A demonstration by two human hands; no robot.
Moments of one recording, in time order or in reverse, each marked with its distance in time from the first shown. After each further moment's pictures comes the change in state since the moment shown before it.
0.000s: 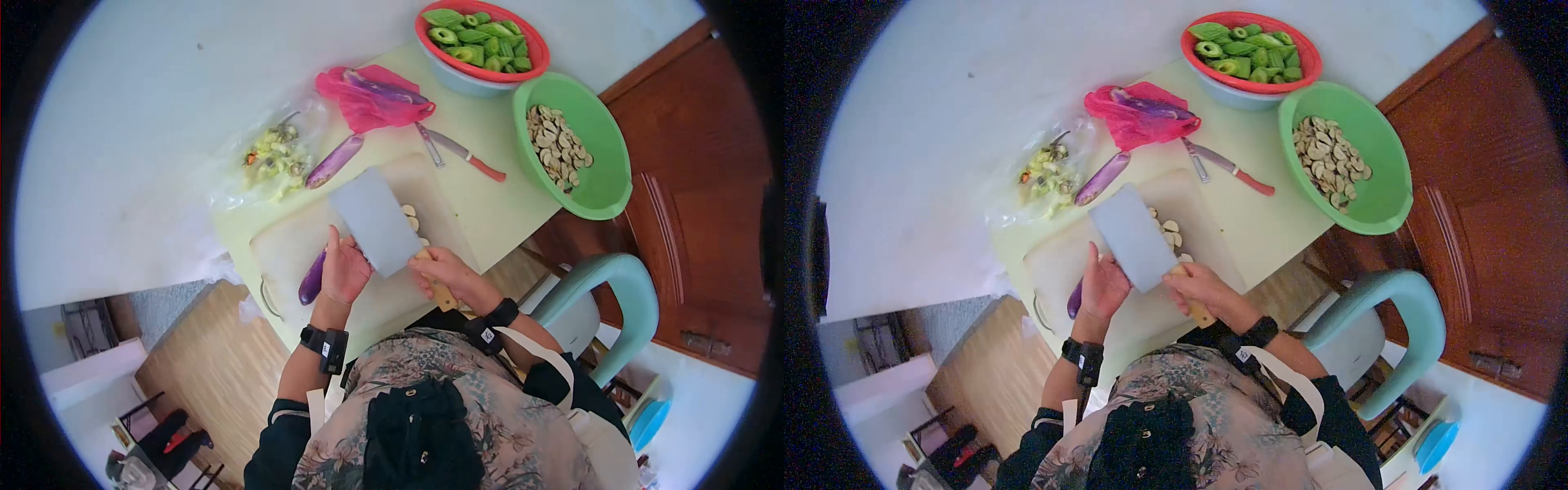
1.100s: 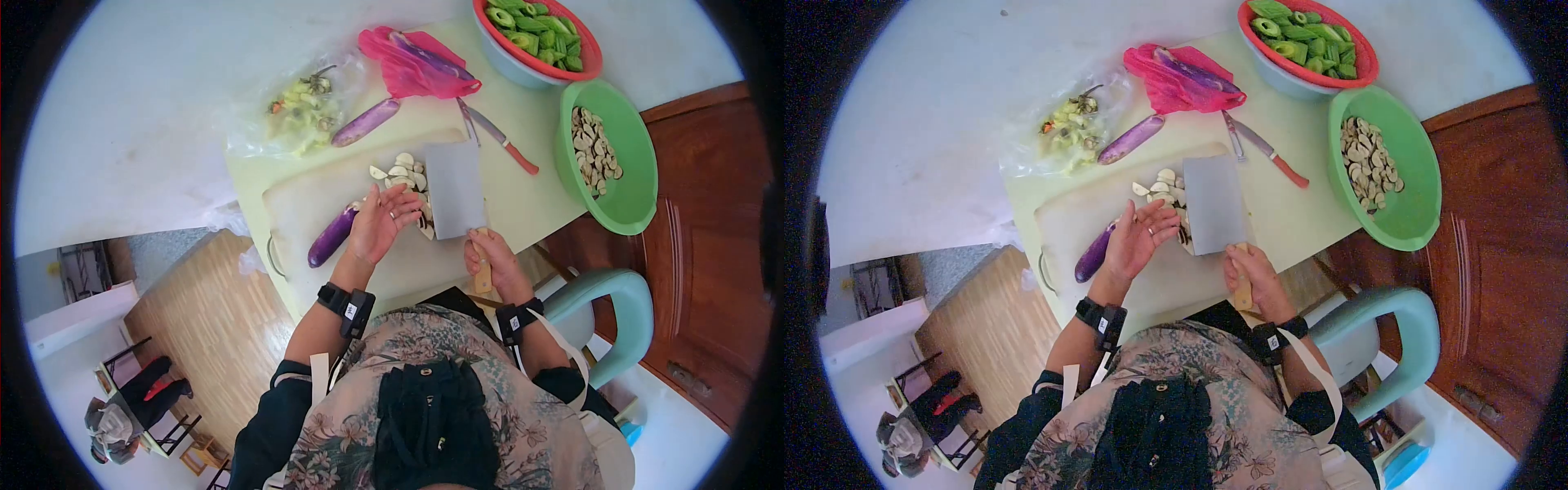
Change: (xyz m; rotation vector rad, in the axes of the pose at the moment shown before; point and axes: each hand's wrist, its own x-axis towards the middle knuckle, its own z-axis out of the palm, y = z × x) left_hand 0.021 -0.012 -0.010 0.188 -0.129 0.083; right_hand -0.011 0.021 -0.052 0.211 0.193 -0.038
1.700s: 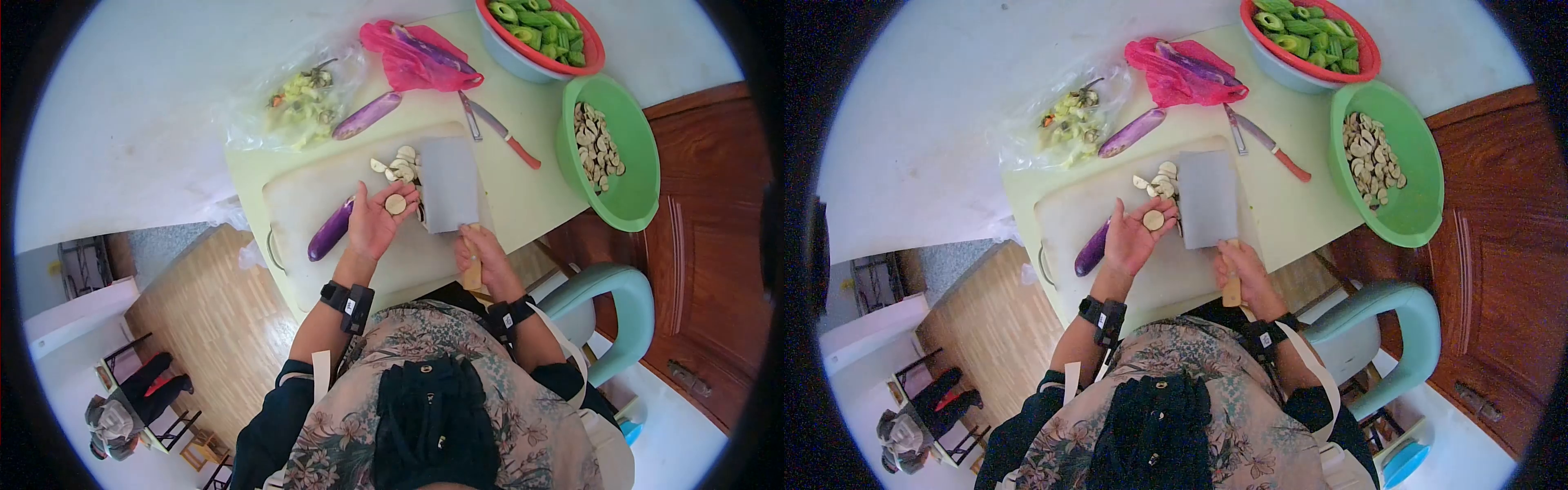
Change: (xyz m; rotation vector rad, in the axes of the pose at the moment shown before) left_hand -0.004 -0.004 -0.005 -0.247 0.002 -0.004; right_hand 0.005 0.013 0.013 0.086 0.024 0.069
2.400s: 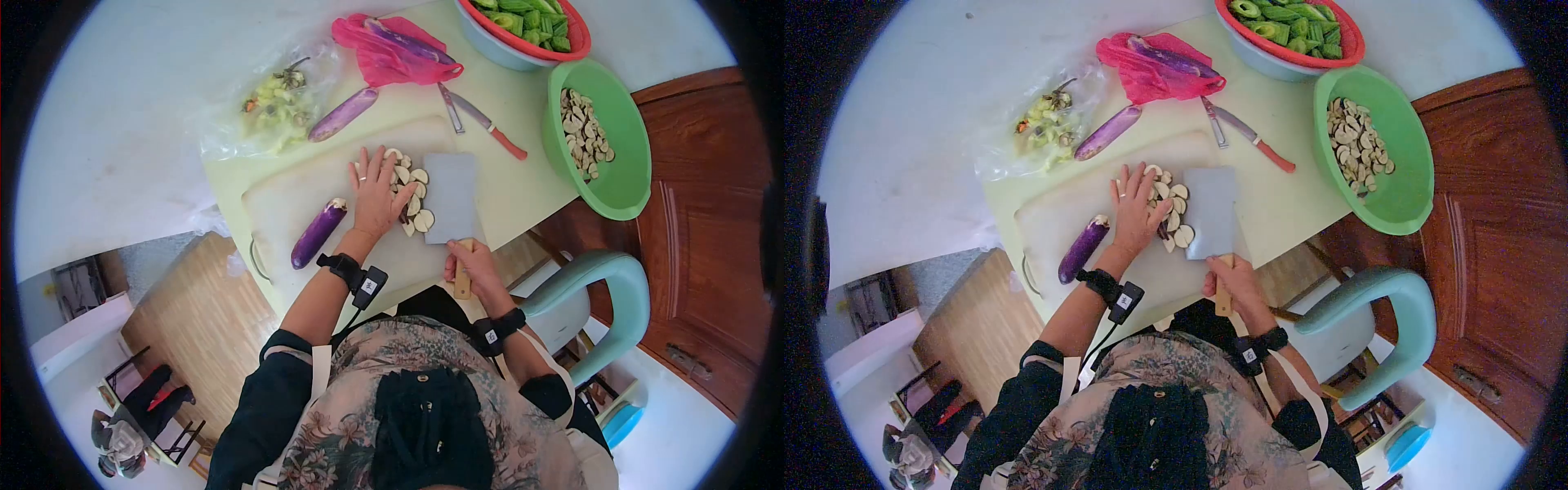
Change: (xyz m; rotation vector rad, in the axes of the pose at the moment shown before) left_hand 0.050 -0.020 -0.011 2.159 0.111 0.686; right_hand -0.016 0.023 -0.007 -0.174 0.342 -0.063
